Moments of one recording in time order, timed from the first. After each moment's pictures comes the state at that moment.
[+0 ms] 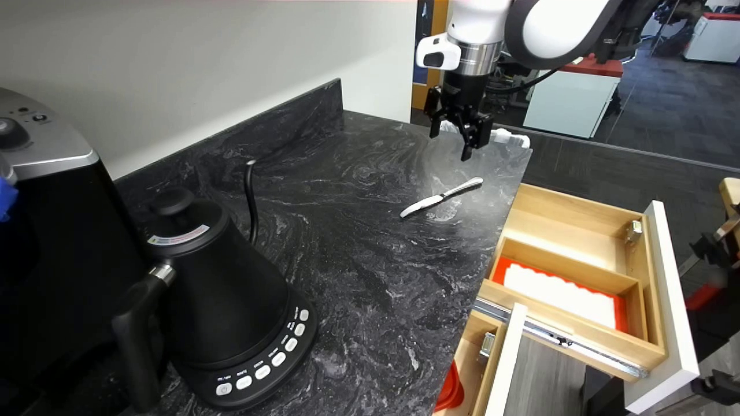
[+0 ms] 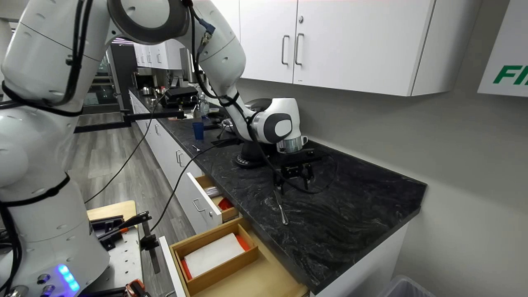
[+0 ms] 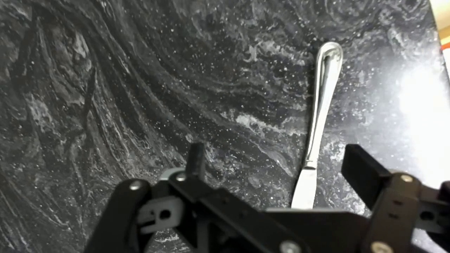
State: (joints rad) arm -0.13 0.55 0.08 -1.96 -0.33 2.63 -0.98
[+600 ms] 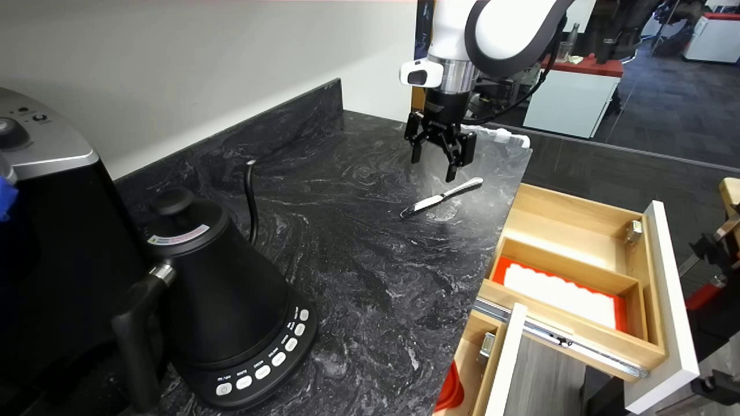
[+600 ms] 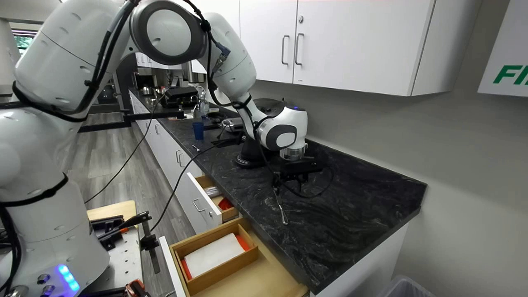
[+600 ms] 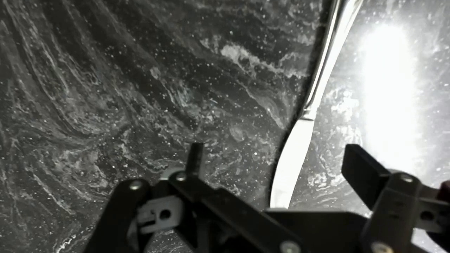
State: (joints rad) arm -0.19 0.68 0.19 -1.83 -0.08 2.56 -1.28
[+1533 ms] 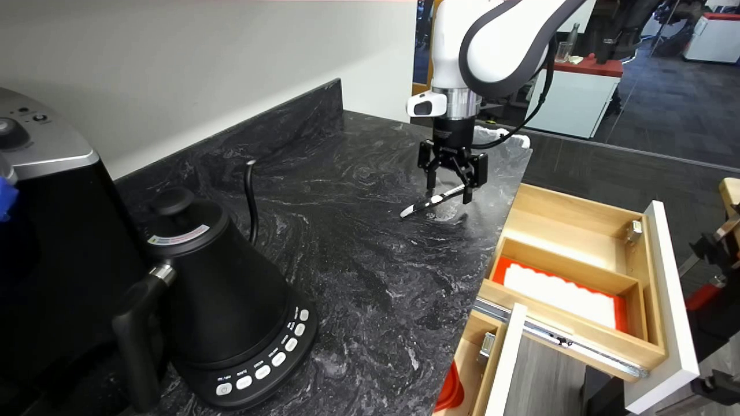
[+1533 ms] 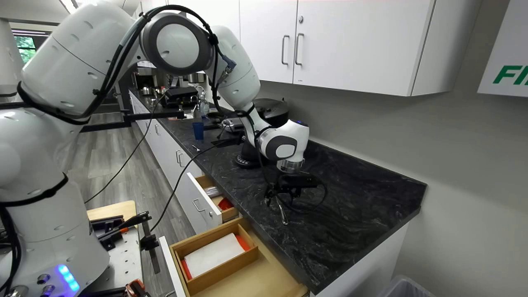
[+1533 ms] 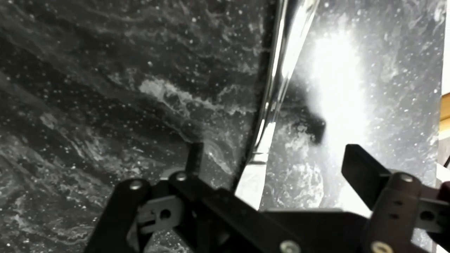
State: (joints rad) arm -0.19 0.75 0.18 -1.81 -0.04 2.45 -1.30
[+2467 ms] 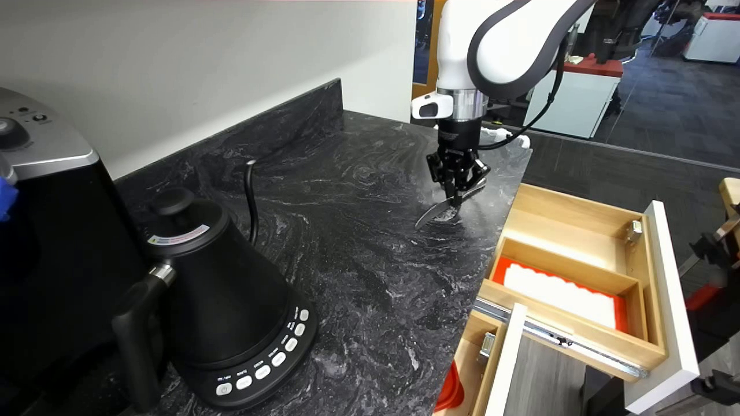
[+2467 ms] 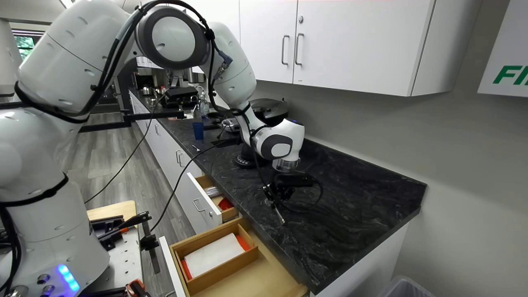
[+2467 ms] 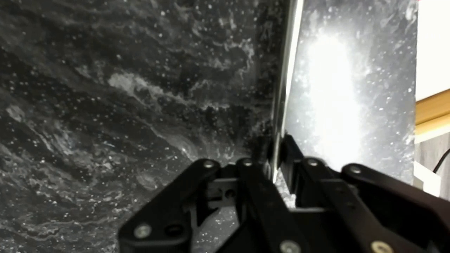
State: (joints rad) arm -0.18 0.71 0.18 -1.87 -0.04 2.47 -1.30
